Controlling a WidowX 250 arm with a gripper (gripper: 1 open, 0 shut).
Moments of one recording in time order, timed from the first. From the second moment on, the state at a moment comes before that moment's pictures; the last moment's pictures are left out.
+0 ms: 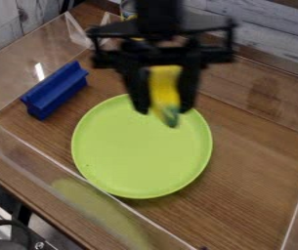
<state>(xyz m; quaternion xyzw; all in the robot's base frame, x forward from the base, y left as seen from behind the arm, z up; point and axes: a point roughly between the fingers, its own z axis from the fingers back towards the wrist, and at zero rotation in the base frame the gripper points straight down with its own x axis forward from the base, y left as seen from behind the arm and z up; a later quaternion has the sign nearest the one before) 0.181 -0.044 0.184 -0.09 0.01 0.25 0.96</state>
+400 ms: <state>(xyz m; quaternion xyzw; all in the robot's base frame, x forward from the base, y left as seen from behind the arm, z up) 0.177 -0.056 0.165 -0.09 0.00 0.23 0.97</state>
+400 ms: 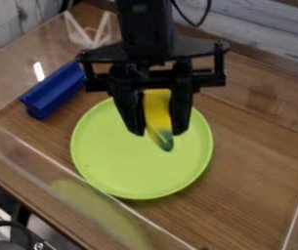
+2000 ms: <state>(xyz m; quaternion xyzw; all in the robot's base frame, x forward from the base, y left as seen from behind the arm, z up) 0.181 -0.049 0.137 -0.08 -0.02 0.21 0.97</state>
